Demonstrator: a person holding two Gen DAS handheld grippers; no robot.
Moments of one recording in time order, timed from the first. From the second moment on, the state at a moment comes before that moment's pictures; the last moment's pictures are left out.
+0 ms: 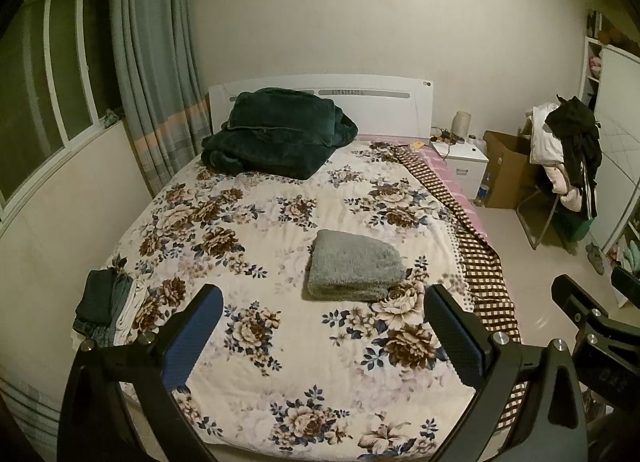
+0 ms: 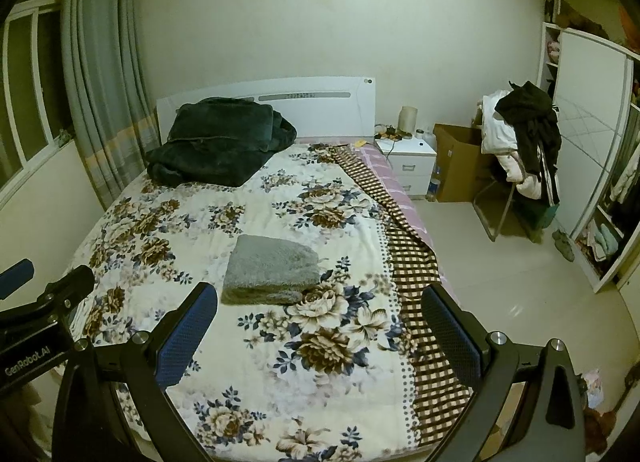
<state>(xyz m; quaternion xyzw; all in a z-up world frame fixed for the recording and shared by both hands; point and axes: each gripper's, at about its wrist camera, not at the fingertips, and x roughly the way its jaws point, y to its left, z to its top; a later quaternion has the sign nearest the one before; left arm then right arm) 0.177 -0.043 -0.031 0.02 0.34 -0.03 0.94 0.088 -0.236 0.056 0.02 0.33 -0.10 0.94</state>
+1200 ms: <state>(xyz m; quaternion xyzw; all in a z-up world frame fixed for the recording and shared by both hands) 0.172 -0.042 -0.031 0.02 0.33 -0.02 0.94 0.087 -0.236 0.050 0.03 0.34 -0.09 0.94</state>
